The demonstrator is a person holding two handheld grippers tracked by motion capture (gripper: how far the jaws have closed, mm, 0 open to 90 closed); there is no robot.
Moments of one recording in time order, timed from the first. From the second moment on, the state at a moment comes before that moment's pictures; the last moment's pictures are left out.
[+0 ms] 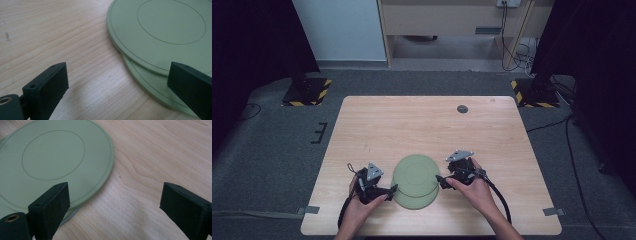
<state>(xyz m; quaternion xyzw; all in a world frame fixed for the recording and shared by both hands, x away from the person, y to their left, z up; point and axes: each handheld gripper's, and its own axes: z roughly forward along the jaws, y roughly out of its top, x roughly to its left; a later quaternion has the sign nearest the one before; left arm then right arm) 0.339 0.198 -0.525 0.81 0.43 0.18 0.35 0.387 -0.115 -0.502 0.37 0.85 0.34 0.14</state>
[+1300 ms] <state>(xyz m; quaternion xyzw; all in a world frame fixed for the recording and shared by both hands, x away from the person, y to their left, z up) 0.341 0.184 -0.529 0.82 0.42 0.18 0.35 0.456 -0.061 -0.514 0.36 0.88 0.31 -0.02</state>
